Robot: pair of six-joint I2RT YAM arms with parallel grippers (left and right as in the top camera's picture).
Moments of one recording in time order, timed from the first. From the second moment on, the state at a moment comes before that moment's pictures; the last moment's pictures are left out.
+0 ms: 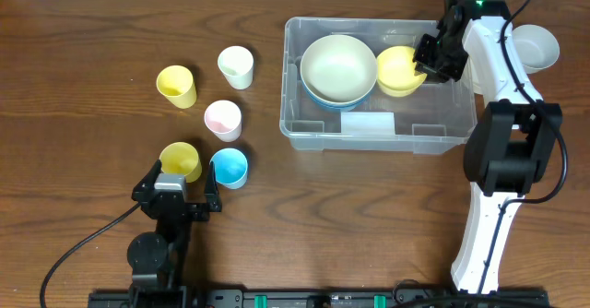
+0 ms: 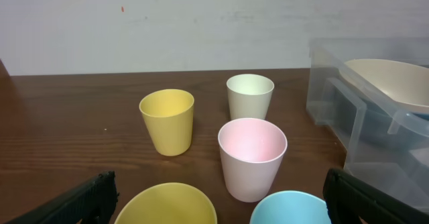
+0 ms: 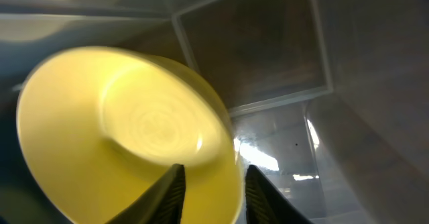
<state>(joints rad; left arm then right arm) 0.00 0.01 0.03 -0.12 0.07 -0.01 -0.01 2.33 2.07 -1.16 -0.14 0.43</state>
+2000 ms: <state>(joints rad) 0.00 0.01 0.03 -0.12 0.07 -0.01 -0.33 2.18 1.84 -0.97 0.10 0.54</state>
